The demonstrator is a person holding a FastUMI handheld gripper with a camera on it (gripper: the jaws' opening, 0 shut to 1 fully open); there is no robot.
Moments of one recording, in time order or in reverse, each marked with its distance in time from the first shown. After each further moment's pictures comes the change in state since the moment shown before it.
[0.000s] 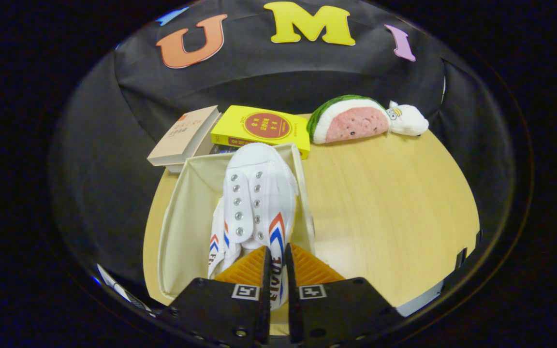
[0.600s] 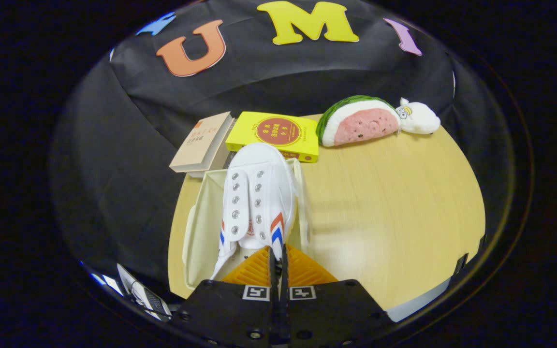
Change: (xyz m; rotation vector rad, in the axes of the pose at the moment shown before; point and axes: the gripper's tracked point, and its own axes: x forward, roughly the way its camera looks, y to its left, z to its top) arm -0.034 -0.017 0.020 0.002 0.059 0.074
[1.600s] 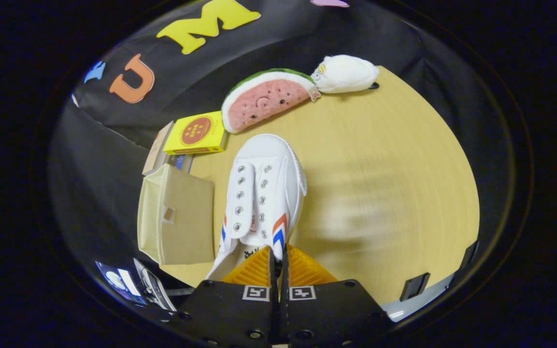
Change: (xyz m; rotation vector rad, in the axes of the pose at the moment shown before) arm -0.039 -0.281 0.004 0.130 0.180 0.152
